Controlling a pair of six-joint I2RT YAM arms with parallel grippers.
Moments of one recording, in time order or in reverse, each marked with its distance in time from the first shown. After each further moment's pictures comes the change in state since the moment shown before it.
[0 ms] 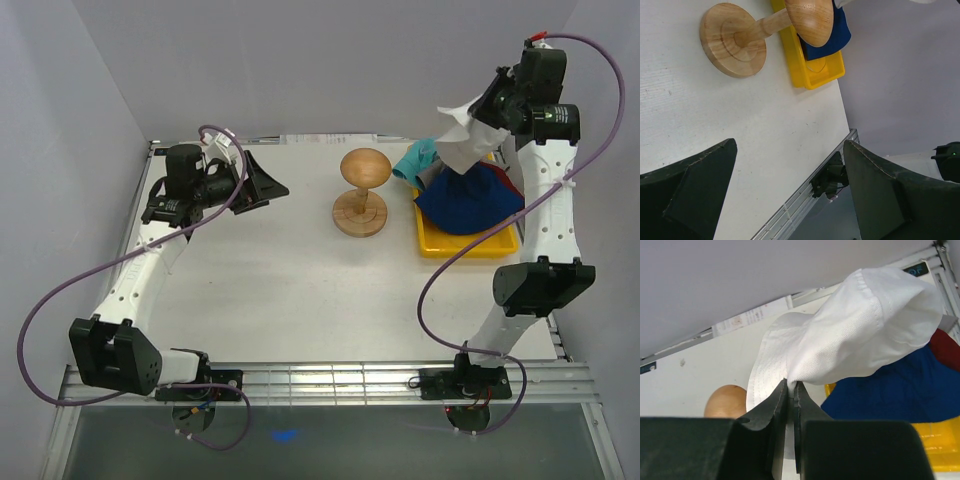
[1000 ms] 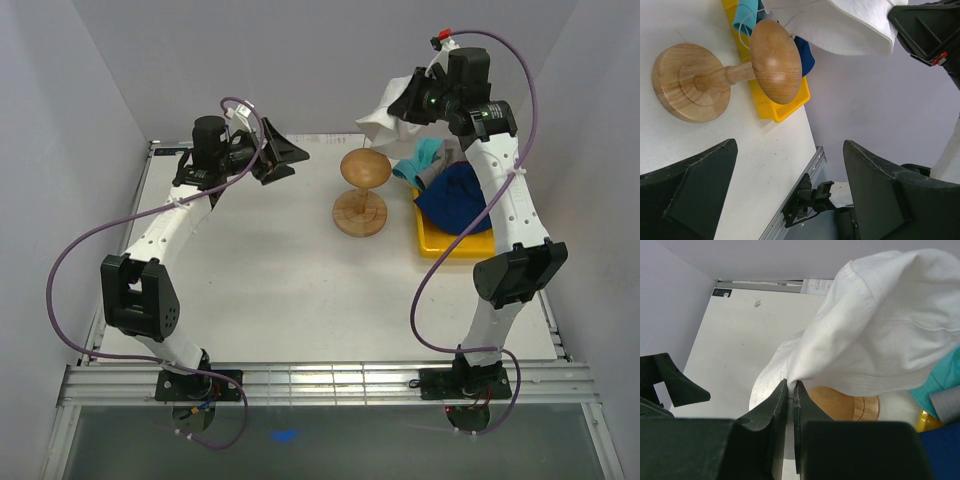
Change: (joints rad) left arm -0.050 0.315 0.203 0.278 0.068 -0.235; right arm 0.246 0.106 0.049 0.146 -0.246 -0.042
